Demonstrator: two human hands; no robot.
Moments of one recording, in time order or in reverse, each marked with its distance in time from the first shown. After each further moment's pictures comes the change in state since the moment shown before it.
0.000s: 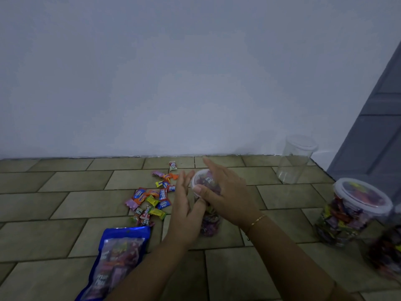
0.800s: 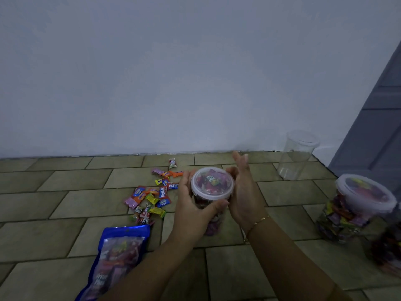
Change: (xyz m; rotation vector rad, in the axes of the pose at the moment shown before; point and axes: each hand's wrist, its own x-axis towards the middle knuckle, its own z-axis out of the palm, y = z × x) left_hand 0.005 -0.006 0.011 -0.031 0.020 -0.064; right_hand 0.007 0.010 0.008 1.372 0.264 0.434
